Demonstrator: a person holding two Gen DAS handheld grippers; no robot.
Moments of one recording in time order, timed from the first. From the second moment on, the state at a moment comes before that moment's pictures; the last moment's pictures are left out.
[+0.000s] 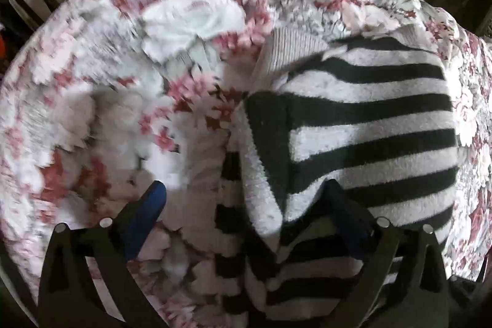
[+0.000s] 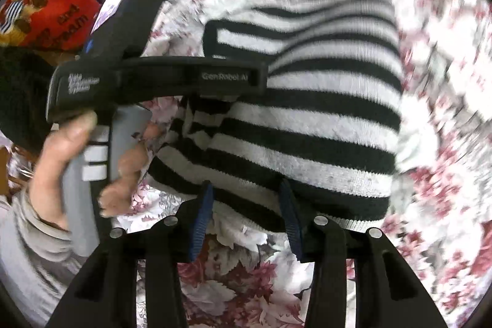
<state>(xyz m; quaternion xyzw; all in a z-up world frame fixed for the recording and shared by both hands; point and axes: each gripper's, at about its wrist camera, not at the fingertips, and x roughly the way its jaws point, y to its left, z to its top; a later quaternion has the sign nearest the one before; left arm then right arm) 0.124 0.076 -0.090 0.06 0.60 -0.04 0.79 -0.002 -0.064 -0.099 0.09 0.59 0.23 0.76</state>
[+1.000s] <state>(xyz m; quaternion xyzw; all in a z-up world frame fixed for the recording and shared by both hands) 0.054 0.117 -0.076 0.04 0.61 -0.10 0.78 0.065 -0.123 -0.060 0.20 0.53 0.15 0.81</state>
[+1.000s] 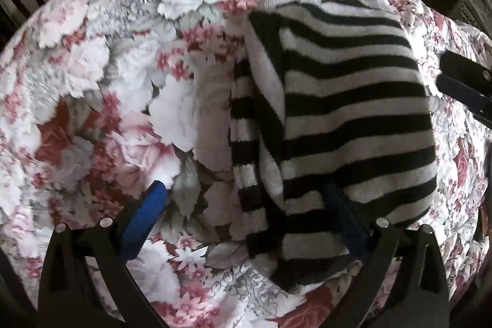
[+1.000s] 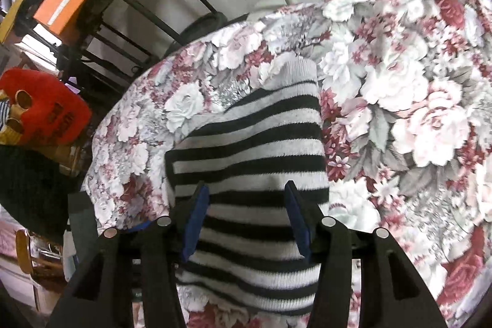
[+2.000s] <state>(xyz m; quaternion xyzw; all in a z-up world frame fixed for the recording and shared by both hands) 0.049 0.107 -0.098 0.01 0.63 -0.11 0.77 0.001 -0.130 -0.118 0.10 0.62 0.14 0.76</state>
